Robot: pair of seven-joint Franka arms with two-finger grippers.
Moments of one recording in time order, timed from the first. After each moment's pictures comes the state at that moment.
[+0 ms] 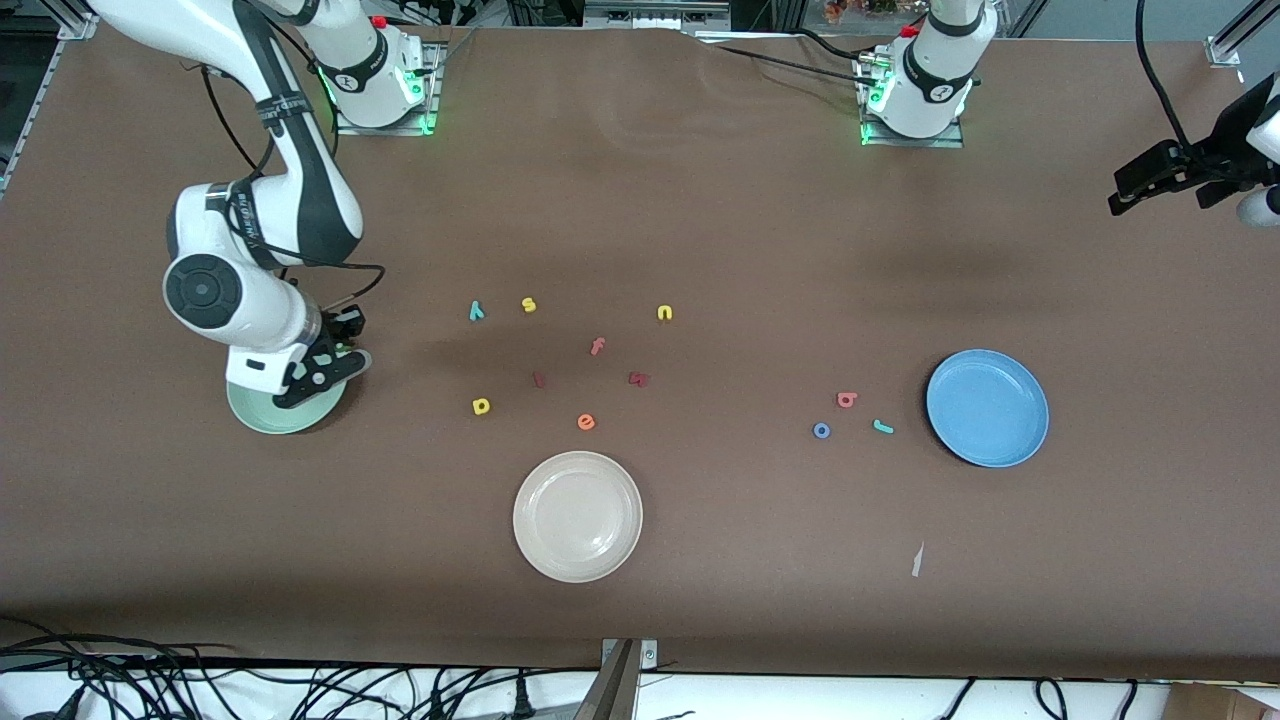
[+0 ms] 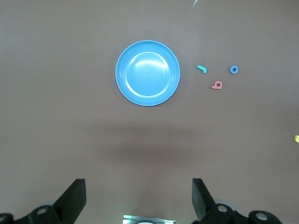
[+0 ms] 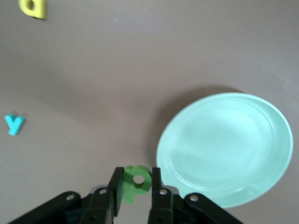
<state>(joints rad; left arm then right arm) 0.12 -0.11 -0.07 -1.69 0.01 1.50 -0.05 0.29 0.34 -0.16 -1.93 -0.06 2.06 -0.36</state>
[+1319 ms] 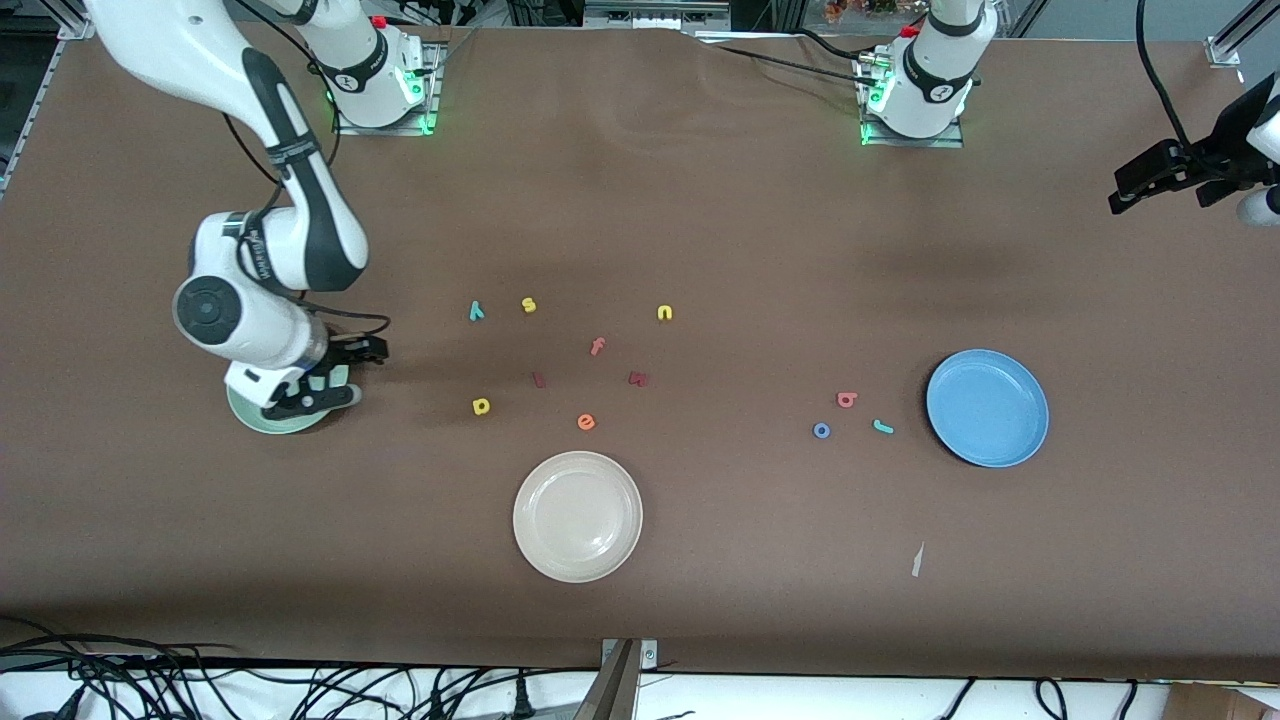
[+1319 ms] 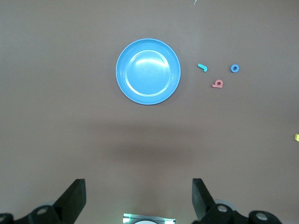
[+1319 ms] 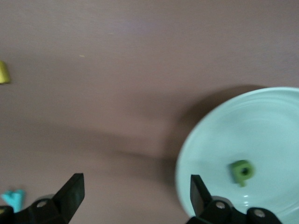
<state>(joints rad) 0.12 -0.11 -0.07 -1.69 0.01 1.49 -0.05 0.26 0.42 -0.09 -1.97 0.04 2.26 -0.02</state>
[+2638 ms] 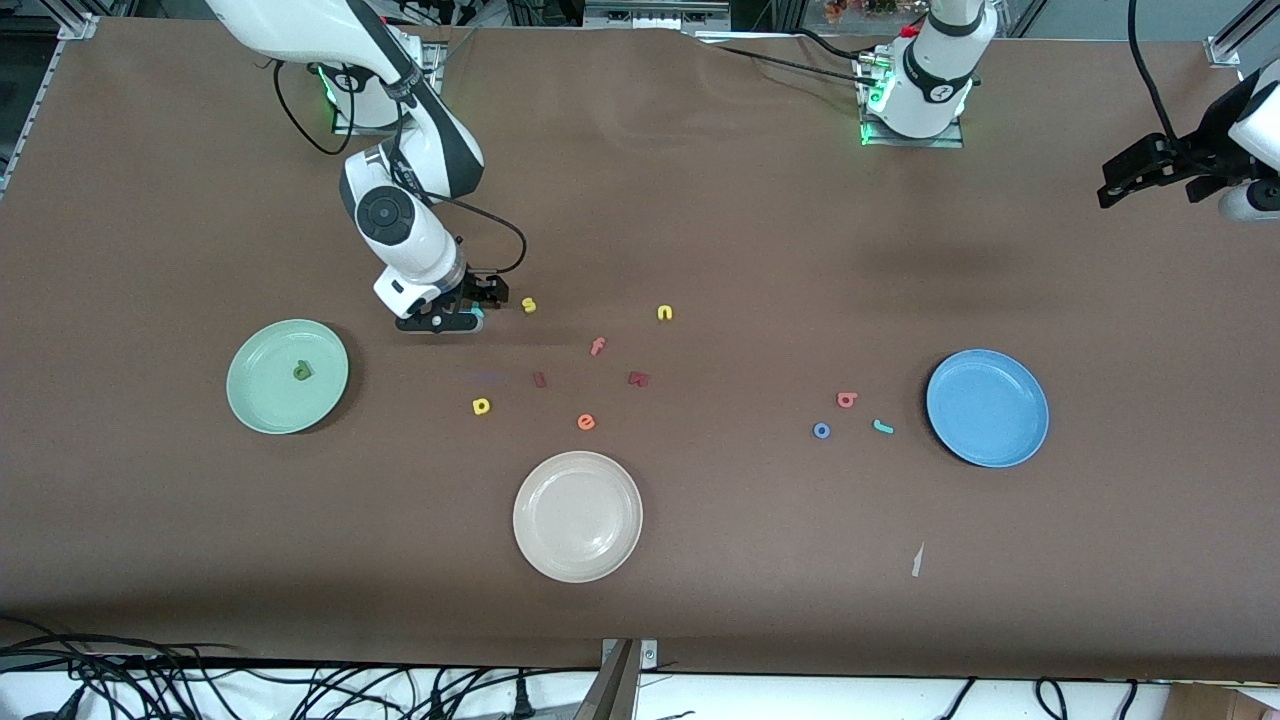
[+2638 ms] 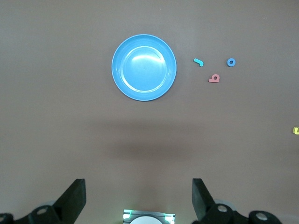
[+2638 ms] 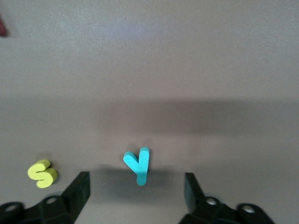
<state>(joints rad) 0.12 -0.11 -0.09 -1.68 0.01 1.47 -0.05 0.31 0.36 0.15 -2.32 -0.01 2.61 0.44</state>
